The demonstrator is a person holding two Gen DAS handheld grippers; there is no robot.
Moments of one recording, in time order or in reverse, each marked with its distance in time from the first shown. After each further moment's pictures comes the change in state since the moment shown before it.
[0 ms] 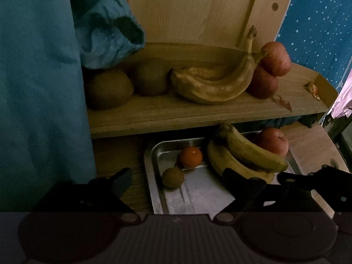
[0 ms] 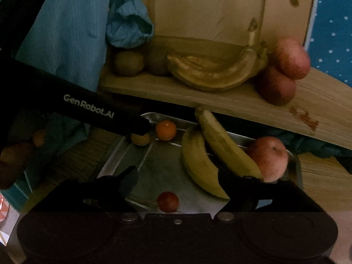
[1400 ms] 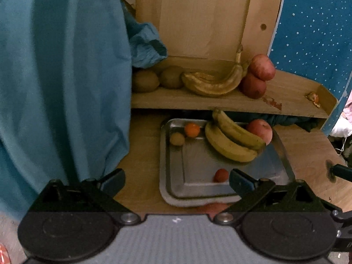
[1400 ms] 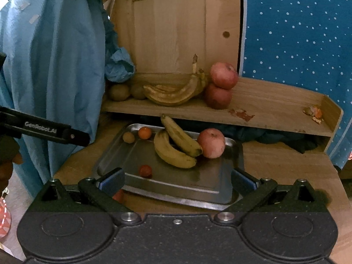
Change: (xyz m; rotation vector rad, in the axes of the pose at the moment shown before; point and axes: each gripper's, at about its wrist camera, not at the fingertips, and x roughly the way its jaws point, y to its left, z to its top) left arm -0.113 -0.046 -0.076 -0.108 -0.092 0.181; right arm -0.141 -0.045 -0.069 0.072 -0.176 -0.027
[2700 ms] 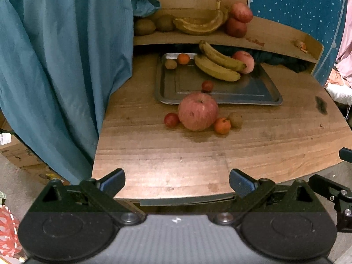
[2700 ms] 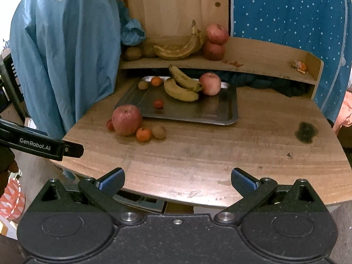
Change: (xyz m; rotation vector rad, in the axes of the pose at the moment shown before) left arm -0.073 -0.036 -0.113 0.047 0.161 0.060; right arm -0.094 0.003 -0.095 0.038 0.129 0.032
